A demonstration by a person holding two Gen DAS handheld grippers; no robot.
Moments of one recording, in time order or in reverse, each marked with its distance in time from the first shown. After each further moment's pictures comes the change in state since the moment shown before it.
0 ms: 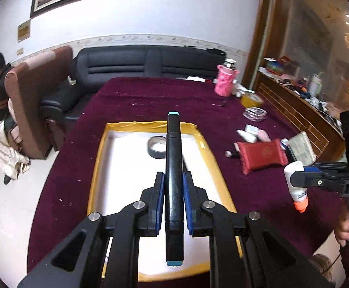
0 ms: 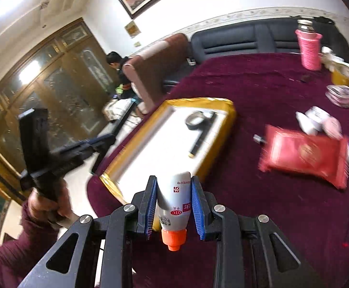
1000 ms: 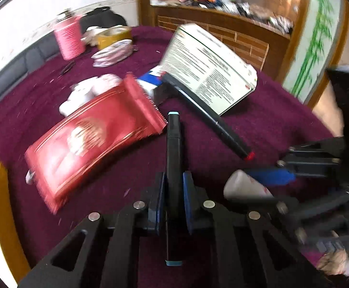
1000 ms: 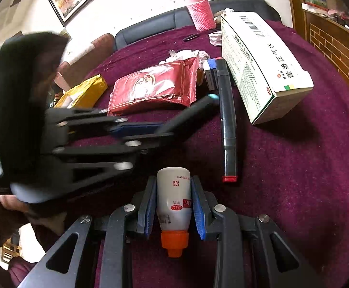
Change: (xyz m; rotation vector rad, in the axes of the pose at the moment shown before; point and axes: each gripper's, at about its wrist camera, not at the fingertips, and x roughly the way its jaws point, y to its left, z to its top) left arm 0.171 -0.286 -0.047 0.495 0.269 -0.341; right arm -0.078 -0.169 -0.125 0.192 0.005 -0.375
